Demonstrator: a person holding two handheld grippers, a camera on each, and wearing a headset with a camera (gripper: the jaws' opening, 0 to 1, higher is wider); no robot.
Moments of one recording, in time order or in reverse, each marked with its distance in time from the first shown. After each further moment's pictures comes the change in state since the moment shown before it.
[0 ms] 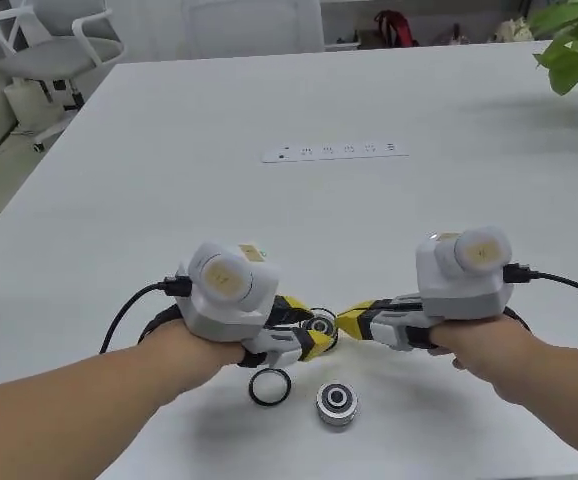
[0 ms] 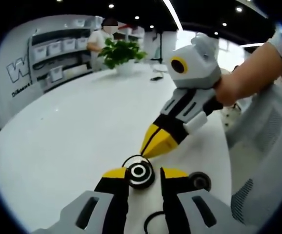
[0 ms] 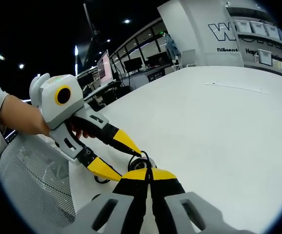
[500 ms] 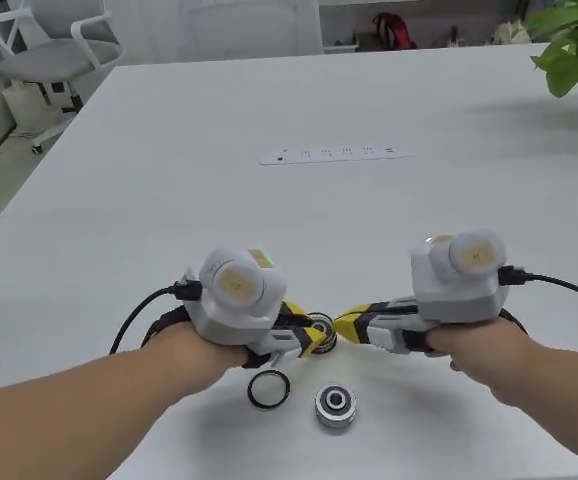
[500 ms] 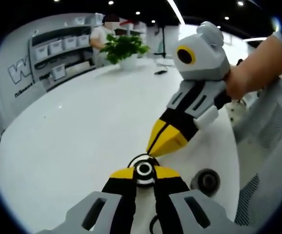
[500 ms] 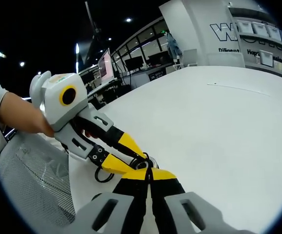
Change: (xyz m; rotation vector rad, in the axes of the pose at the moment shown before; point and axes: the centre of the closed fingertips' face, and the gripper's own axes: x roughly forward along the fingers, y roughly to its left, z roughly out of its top) left arm 0.009 0.008 -0.006 0.015 0.052 0.048; right arm 0.000 0.003 -0.002 -0.014 0.011 0.002
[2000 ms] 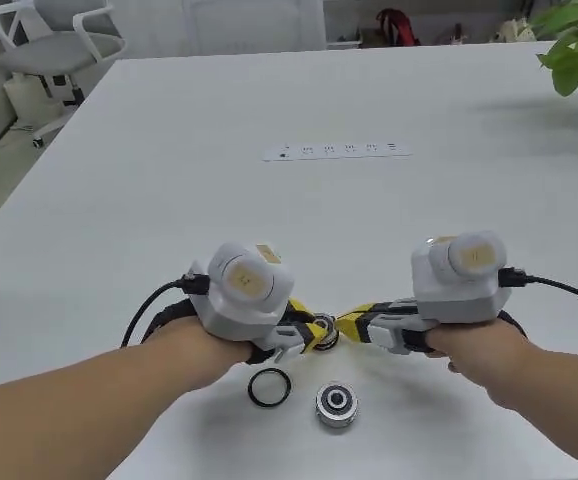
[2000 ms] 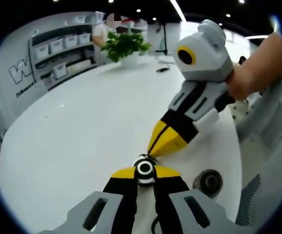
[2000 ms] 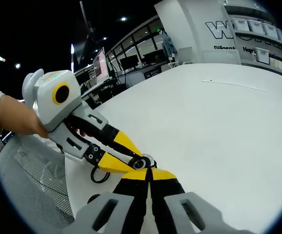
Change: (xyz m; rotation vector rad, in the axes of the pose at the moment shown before) left arm 0.002 0.004 -0.001 0.003 0.028 0.024; right arm 0.005 -0.005 -0.002 0.017 0.015 -0.035
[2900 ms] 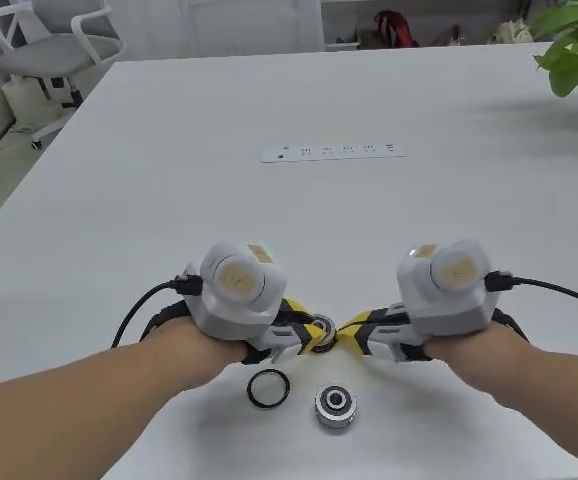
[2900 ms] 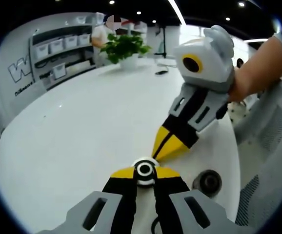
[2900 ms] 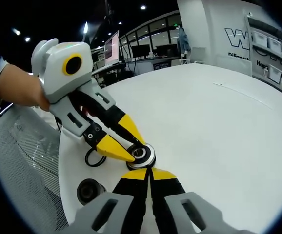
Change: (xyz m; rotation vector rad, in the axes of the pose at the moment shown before) left arm -0.001 -0.001 0.000 -0.016 -0.027 -0.025; right arm 0.000 -0.003 -0.014 -0.161 0.080 -0.004
